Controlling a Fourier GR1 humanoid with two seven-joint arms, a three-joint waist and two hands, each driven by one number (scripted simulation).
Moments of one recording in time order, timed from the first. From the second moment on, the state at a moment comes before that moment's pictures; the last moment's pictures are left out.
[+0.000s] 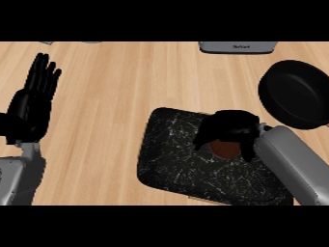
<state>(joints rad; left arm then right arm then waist) -0.28 0.26 0.04 -1.53 0.19 0.16 0.03 -0.61 -0.40 0.57 -1.02 0.87 0.27 -0.89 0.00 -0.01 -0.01</state>
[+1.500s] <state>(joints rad) -0.28 0.25 0.06 -1.53 0.17 0.15 0.04 -0.68 -0.13 0.13 -1.07 1.01 -0.05 0.06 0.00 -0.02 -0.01</state>
